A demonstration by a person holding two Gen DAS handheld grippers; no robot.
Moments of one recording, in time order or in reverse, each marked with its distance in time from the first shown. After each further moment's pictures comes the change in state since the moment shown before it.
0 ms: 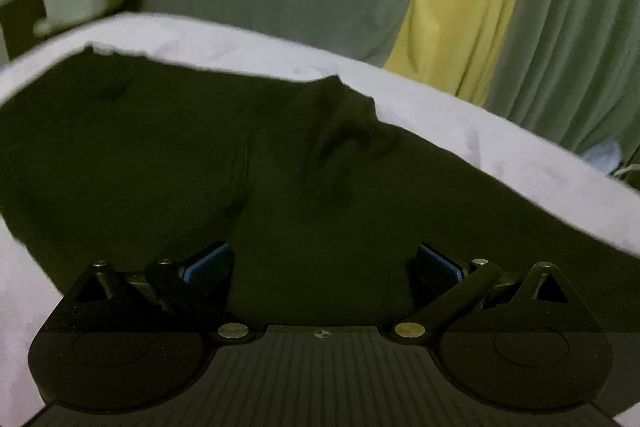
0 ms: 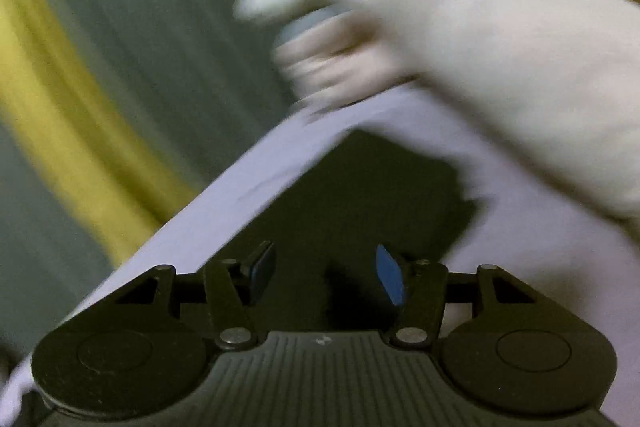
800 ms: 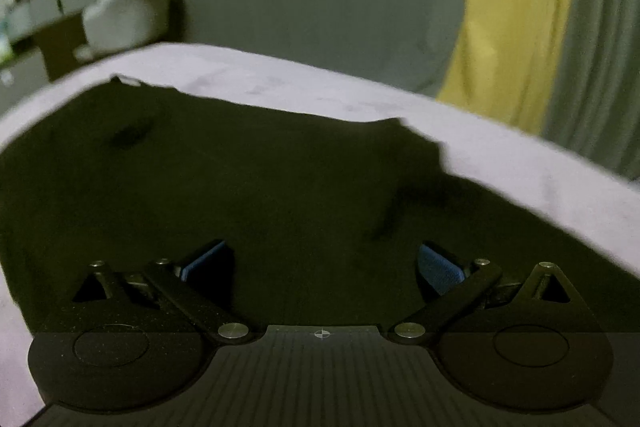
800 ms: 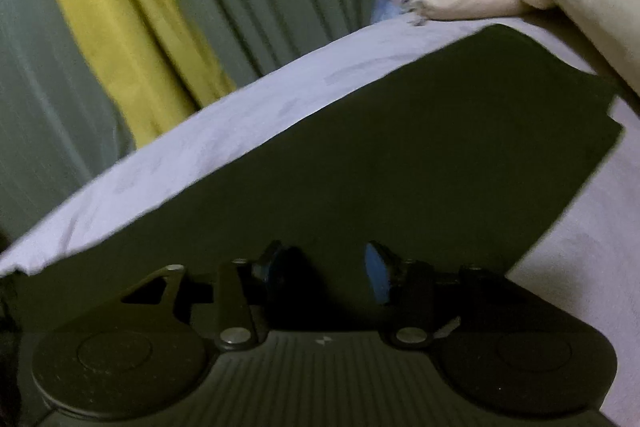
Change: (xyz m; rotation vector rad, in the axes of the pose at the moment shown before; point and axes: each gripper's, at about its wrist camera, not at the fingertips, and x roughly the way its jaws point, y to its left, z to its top) left arm 0.032 0.002 0.019 -0.063 -0.089 0.110; right arm 0.029 0.031 -0.044 -0.060 0.138 -0.048
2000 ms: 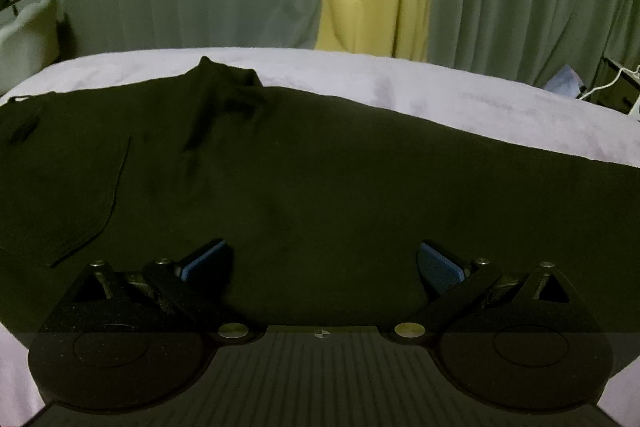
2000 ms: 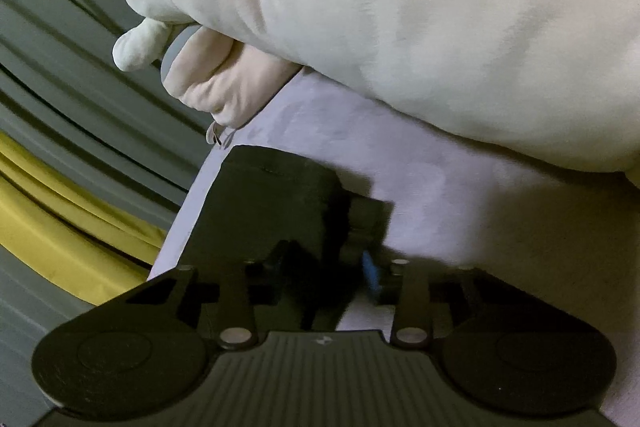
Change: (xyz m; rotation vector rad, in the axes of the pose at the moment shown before) left arm -0.036 -0.064 -0.059 0.278 0.080 -0.206; right arm -0.003 -0.173 0.051 0.527 -0.159 -0.005
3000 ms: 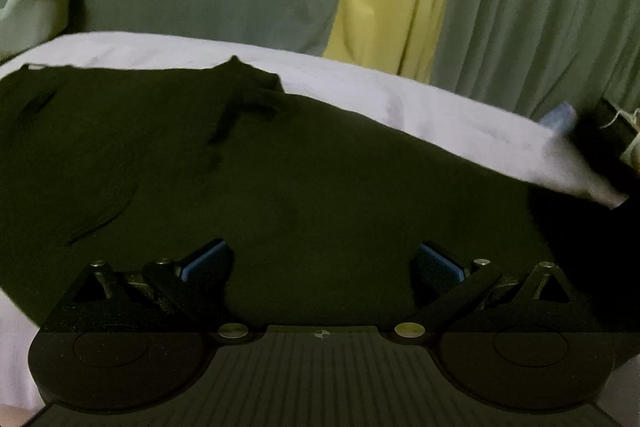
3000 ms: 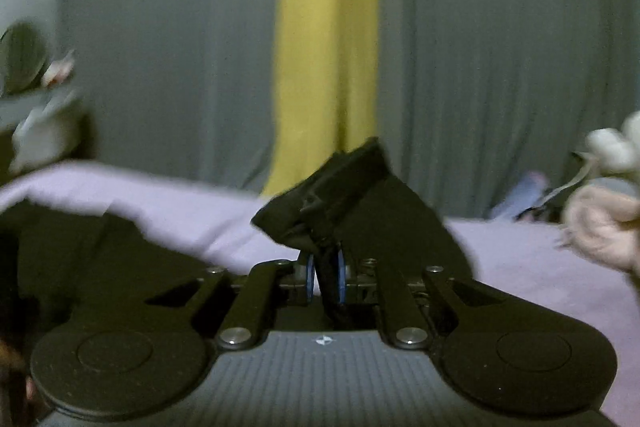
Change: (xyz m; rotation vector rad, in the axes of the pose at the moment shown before) left arm -0.017 0.021 0.001 -0.129 -0.015 -0.047; right arm -0.084 0.244 -0.241 -1.216 0.035 0.403
